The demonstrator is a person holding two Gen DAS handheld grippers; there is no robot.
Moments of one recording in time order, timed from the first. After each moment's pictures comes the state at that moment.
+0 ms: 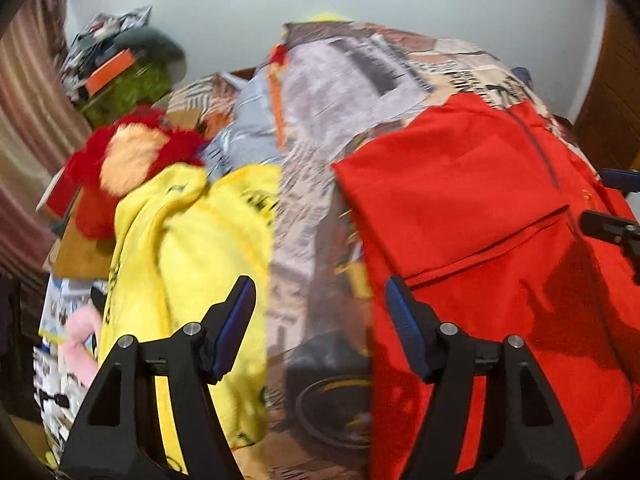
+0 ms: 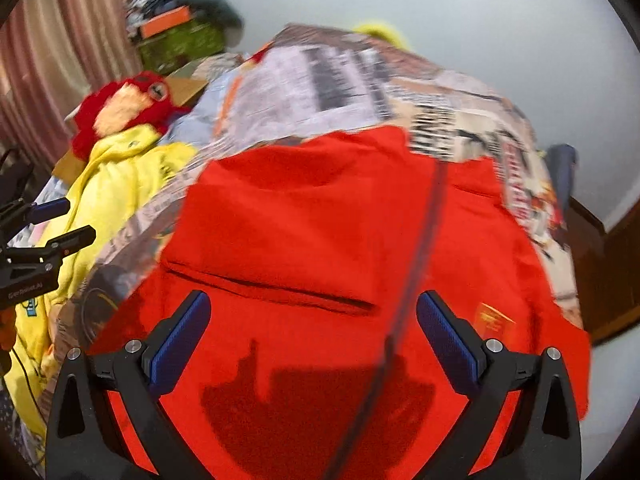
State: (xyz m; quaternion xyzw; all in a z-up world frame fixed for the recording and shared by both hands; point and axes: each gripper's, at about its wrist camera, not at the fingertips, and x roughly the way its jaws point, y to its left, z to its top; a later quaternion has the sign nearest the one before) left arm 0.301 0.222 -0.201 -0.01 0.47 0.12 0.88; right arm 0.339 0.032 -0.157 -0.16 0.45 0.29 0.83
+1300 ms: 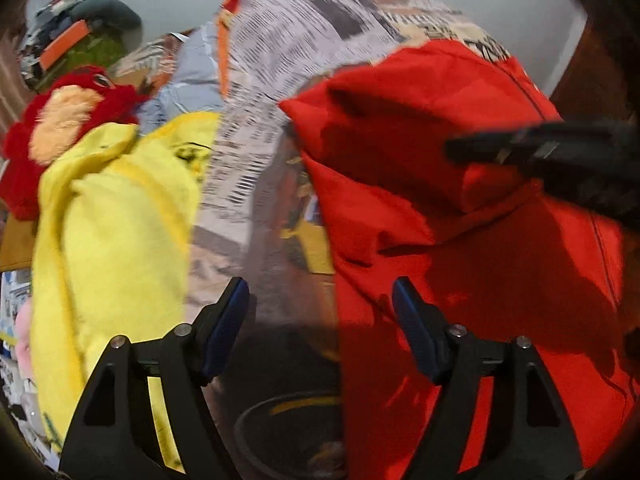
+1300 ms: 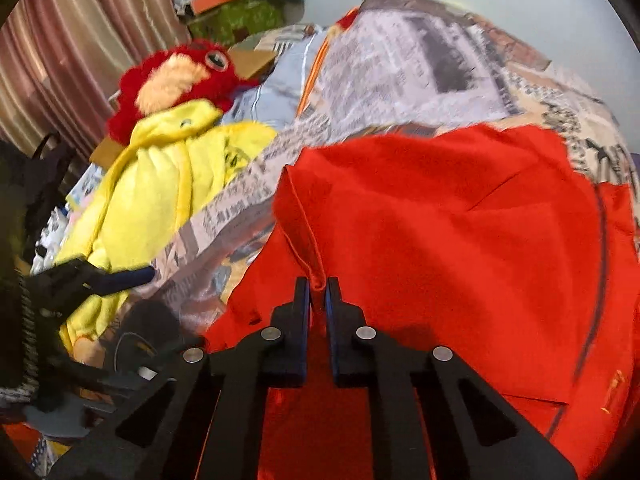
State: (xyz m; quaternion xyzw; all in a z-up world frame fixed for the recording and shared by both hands) left arm 0.340 0.207 -0.277 -0.04 0.52 0.04 0.85; right arm 0.355 0.104 -0.191 -0.12 0.47 0.36 0.80
